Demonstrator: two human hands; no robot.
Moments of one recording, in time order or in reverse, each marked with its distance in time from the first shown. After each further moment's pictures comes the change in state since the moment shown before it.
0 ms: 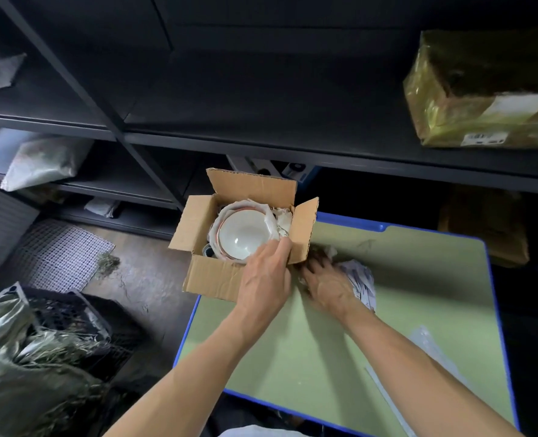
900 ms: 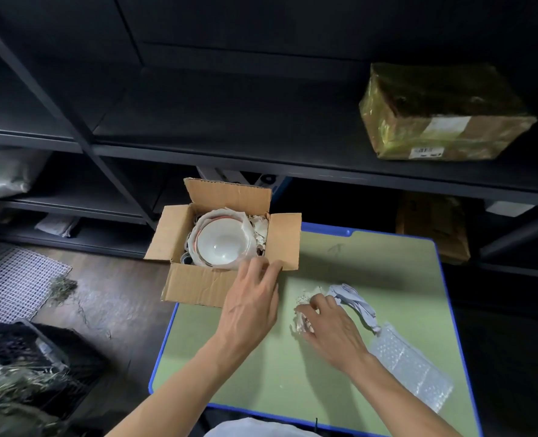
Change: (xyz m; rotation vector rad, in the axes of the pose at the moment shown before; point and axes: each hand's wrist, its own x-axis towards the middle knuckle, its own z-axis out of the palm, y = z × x) left_hand -0.036 0.010 -0.010 -0.040 0.027 0.214; right_hand -0.106 0.002 0.026 0.232 0.217 0.092
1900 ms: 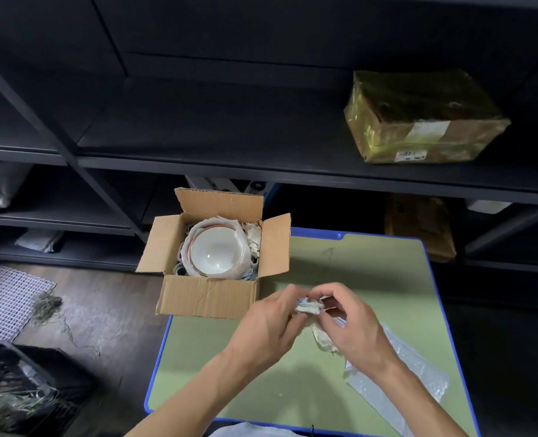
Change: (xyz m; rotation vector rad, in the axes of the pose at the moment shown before) left_hand -0.005 0.023 -0.001 -0.375 -0.203 0.077; right_hand -0.026 -0.049 -0.122 0.826 0.188 0.188
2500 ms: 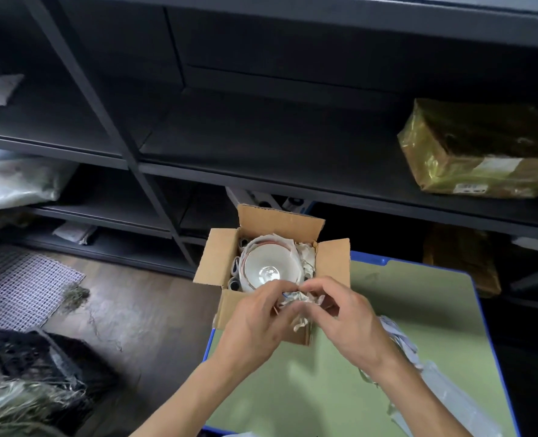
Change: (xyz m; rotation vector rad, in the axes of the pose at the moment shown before) left_hand -0.024 -0.047 -0.099 -0.159 0.198 -0.218; right_hand 0.056 -0.089 0.068 -0.135 -0.096 -0.086
